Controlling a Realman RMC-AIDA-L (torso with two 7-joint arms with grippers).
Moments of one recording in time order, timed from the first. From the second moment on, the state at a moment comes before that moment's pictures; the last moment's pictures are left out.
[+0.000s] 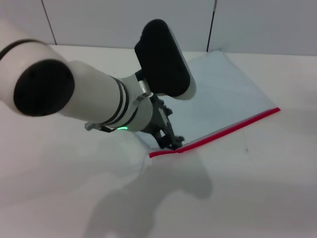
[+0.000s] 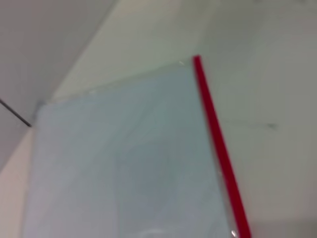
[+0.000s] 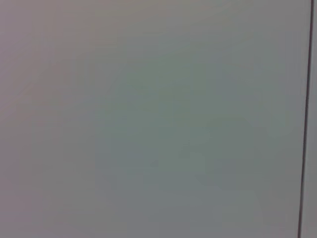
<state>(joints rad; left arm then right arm) -0.54 -2.03 -1.23 -1.50 2.65 -1.10 0.52 0.57 2.04 -1.23 -0.03 -0.08 -0.98 0.19</state>
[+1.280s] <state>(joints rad) -0.68 -2.03 -1.15 -1.35 2.75 -1.27 0.50 0.59 2.03 -1.23 -0.03 -0.08 -0.96 0.18</state>
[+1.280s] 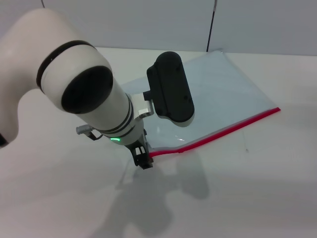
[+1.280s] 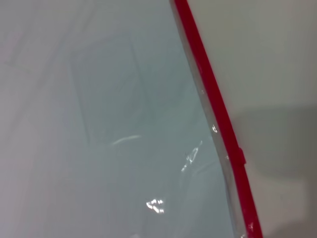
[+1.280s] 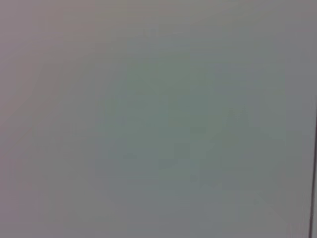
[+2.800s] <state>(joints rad) -0.67 -2.03 -1.10 -1.25 2.79 -1.05 0.48 0.59 2.03 -1.23 -0.03 -0.08 -0.93 0.19</state>
